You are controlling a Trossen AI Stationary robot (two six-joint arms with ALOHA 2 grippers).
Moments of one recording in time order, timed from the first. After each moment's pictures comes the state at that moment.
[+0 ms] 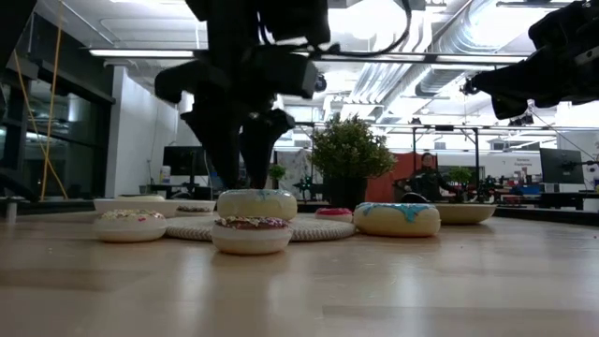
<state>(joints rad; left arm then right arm) -0.13 1.92 1.44 -0.88 0.01 0.23 0.03 0.04 0.01 0.04 0.06 -0.02</state>
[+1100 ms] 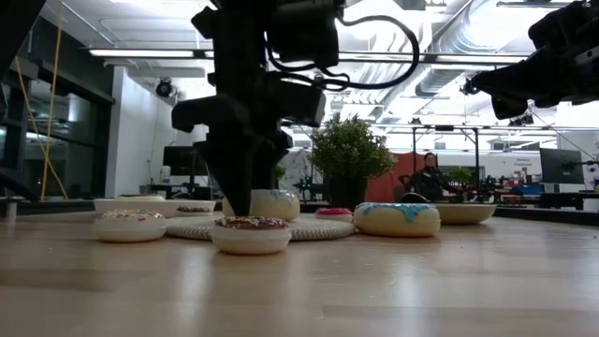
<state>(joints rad) -0.13 2.00 1.44 -0.82 -0.04 0.10 0.03 0.04 0.01 0.04 0.06 -0.02</state>
